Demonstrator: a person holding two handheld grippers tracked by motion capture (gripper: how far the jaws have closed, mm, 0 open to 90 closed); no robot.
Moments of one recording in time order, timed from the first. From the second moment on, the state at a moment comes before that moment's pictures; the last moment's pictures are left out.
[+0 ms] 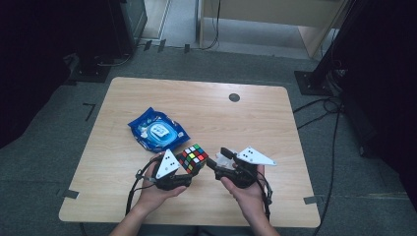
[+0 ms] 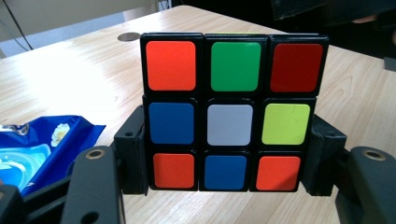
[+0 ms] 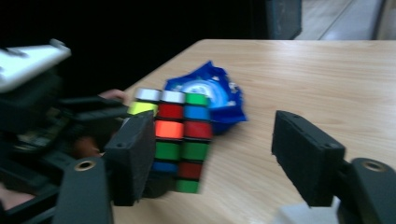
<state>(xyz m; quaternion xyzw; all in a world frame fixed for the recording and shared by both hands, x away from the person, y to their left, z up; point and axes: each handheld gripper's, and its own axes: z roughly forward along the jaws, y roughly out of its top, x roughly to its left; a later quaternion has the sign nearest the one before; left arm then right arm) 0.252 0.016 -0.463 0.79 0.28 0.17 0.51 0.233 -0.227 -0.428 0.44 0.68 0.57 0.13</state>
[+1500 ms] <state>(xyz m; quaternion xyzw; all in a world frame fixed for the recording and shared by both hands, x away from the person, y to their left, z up) 0.238 0.011 -0.470 0.81 0.17 0.23 0.51 0.232 -0.215 -0.434 0.47 0.69 0.54 0.05</state>
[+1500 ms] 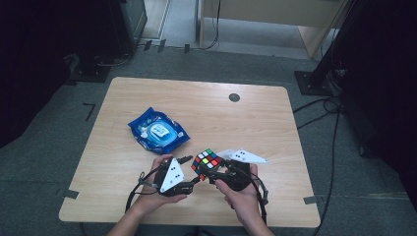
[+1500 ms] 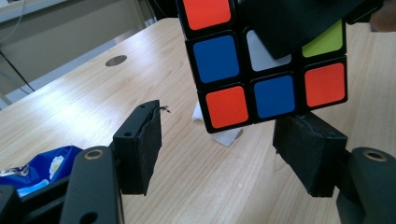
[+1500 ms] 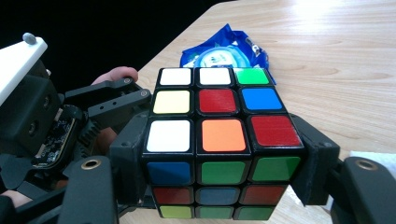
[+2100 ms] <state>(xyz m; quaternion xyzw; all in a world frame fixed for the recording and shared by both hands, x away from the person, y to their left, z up) 0.232 0.002 -0.471 0.82 0.16 0.24 0.50 0.234 -0.214 -0.438 0.48 0.70 0.53 0.04</state>
